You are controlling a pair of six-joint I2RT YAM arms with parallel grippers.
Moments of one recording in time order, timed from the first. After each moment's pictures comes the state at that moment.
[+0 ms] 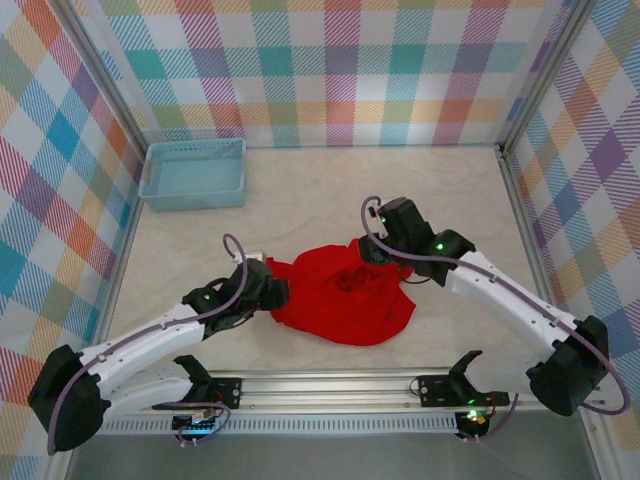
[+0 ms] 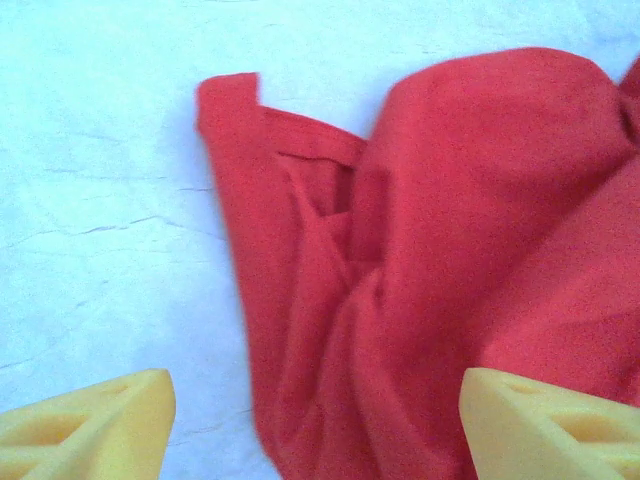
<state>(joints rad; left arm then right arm) -0.73 1.00 0.56 -0.45 -0.24 -0.72 0.70 1.23 1.08 -0.69 0.07 0.36</state>
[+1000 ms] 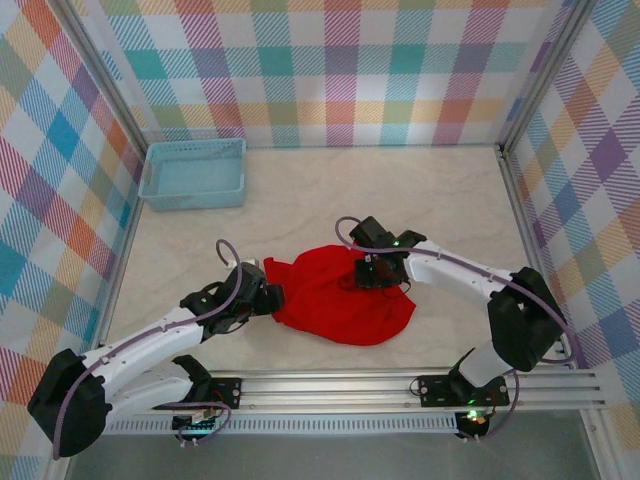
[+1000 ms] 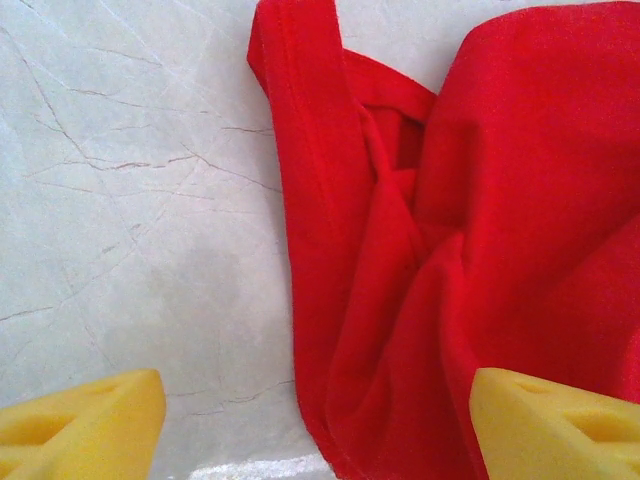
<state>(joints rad) -0.69 0.99 0.50 -0.45 -0.18 -0.75 0.73 1.53 1.03 -0.76 0.04 0.57</state>
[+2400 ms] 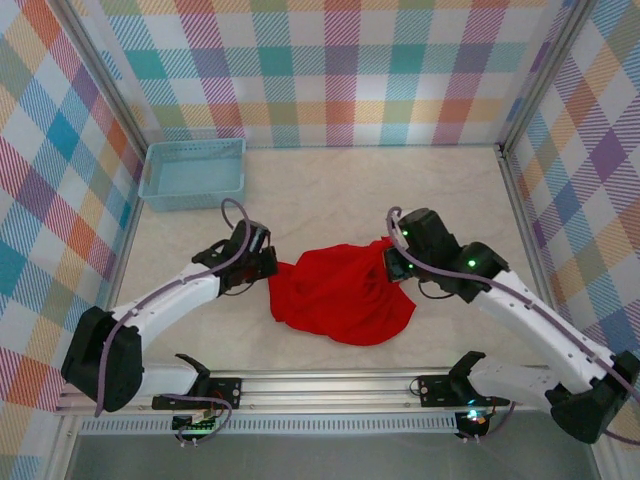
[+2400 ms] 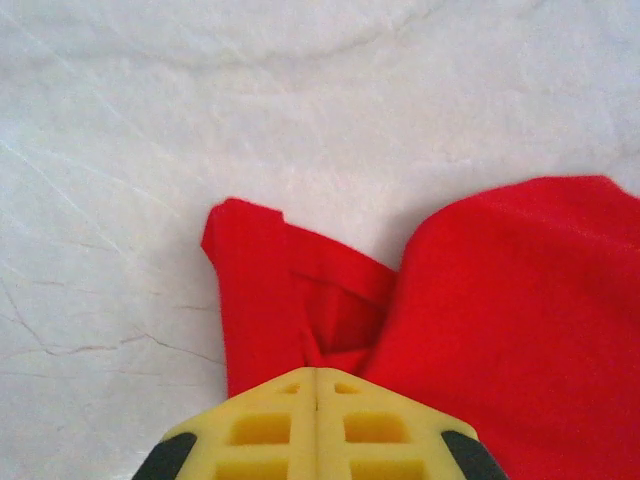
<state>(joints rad) -0.52 1.28 0.82 -0.47 -0.05 -0.66 0.70 1.04 1.10 -0.90 0.11 0.35</state>
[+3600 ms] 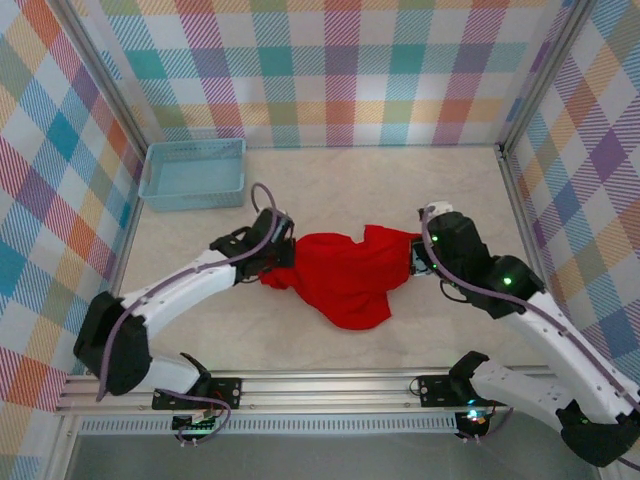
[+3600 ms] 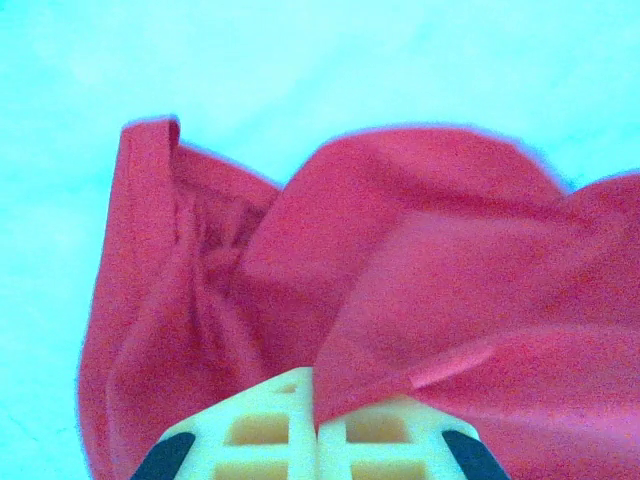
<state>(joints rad) -0.65 1.36 1.03 -0.54 -0.20 -0.53 0.68 0.89 1.14 -0.93 0.32 0.35</state>
